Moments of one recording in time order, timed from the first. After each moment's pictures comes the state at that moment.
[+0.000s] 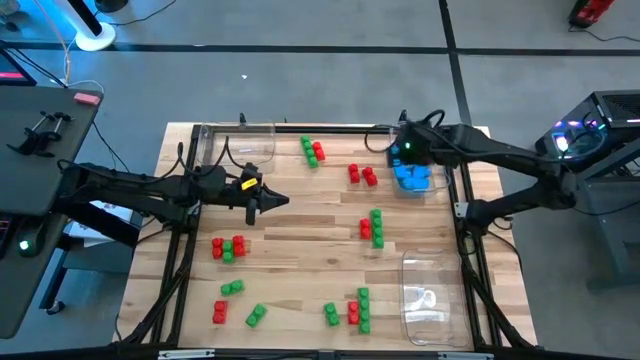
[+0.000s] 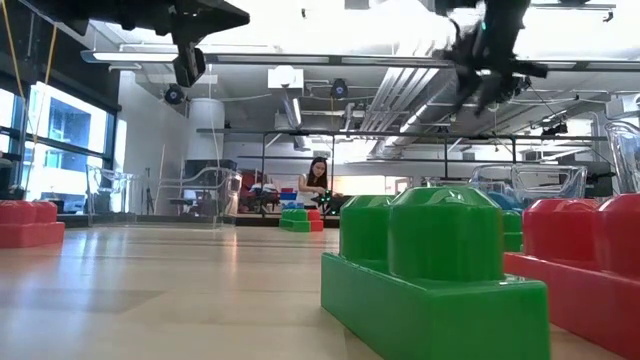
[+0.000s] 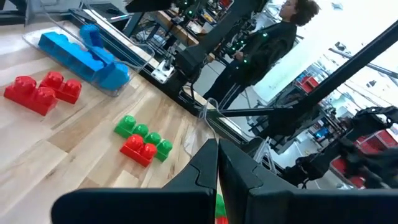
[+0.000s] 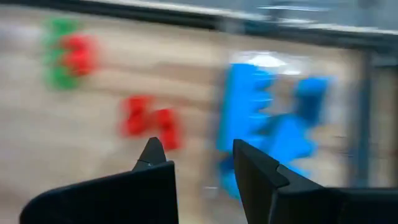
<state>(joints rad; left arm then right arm) 0.00 0.93 0.54 0.25 0.01 -0.68 -0.35 1.25 1.23 -1.14 0.39 0.94</state>
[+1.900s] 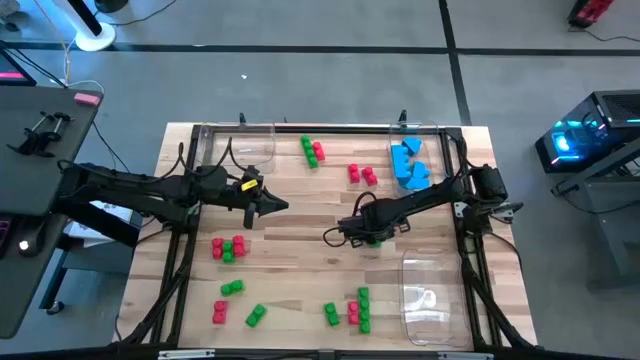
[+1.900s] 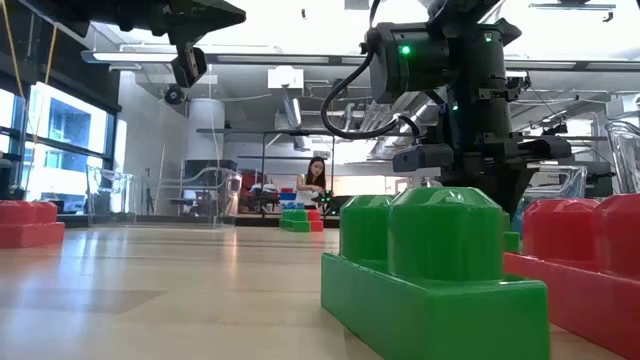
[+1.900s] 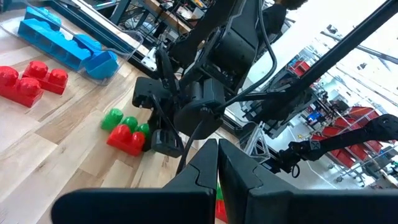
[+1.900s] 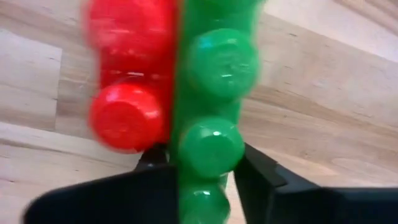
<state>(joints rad) 0.00 0.93 0.54 0.23 0.08 -0.65 0.13 1.89 1.17 -0.97 0.04 1.41</state>
